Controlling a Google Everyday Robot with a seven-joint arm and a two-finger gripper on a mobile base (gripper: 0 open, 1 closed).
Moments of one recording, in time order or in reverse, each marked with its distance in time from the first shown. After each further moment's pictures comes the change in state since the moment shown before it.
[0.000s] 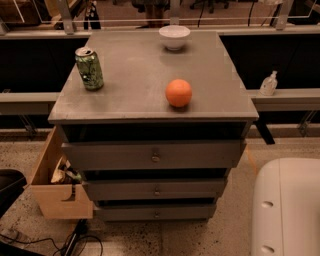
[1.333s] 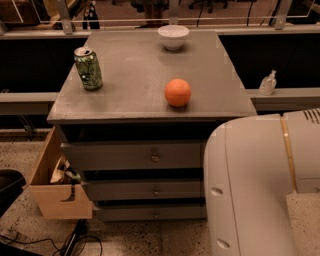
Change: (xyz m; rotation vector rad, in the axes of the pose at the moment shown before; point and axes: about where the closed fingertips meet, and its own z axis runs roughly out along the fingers) arm -0.070 0.076 0.015 0.128 0.162 -0.398
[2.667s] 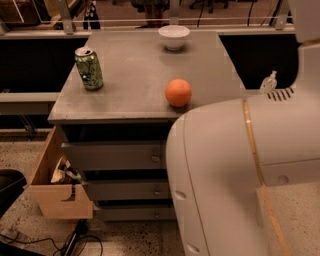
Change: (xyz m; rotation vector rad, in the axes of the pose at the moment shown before) arm -0.012 0.010 0.011 0.077 0.153 -0.141
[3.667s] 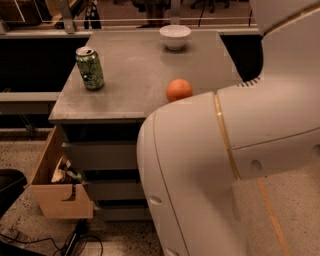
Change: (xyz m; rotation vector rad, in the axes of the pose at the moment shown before) arm 0.005 0.024 0.055 -0.038 0.146 0.046
